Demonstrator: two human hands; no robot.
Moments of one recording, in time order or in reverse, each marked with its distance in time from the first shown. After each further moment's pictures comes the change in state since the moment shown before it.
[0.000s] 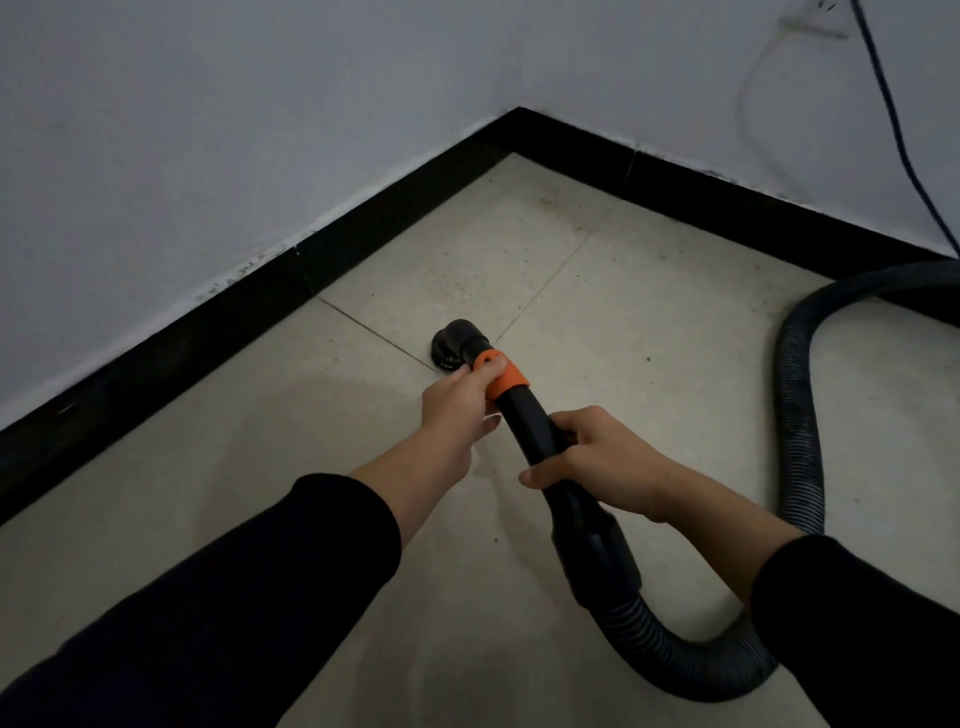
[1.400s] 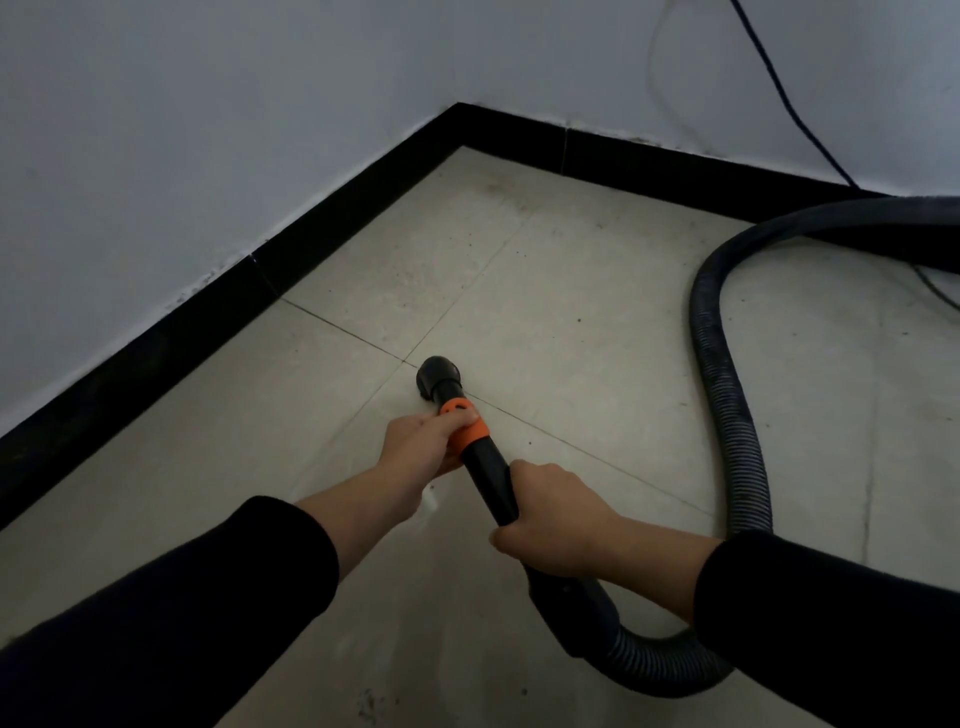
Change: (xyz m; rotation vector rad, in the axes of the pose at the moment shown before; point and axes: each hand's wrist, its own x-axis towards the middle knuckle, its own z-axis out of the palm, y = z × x) left_hand -0.083 -0.060 0.024 0.286 0.043 0.003; right_hand -0.096 0.063 0.016 -0.404 -0.037 -0.039
